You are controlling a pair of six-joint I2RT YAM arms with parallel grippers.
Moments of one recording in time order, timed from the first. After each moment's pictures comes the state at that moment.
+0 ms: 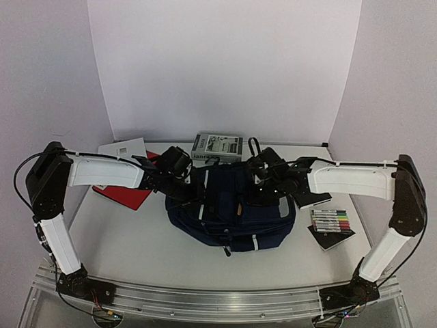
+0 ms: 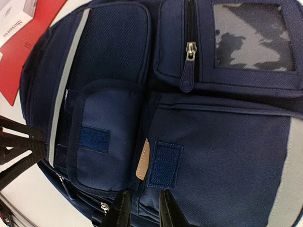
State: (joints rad) left arm -0.81 1.79 1.19 -0.30 0.27 -0.85; right arm 0.86 1.68 1.22 -0.50 0.16 0.72
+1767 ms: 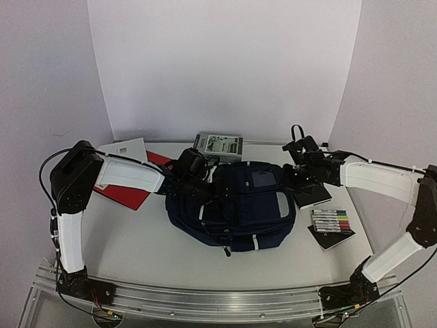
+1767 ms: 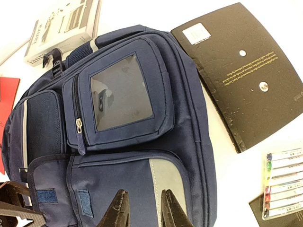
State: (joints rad) left arm -0.84 2.00 1.30 0.03 0.56 -0.90; right arm 0.62 1.49 1.09 -0.50 0.24 0.75
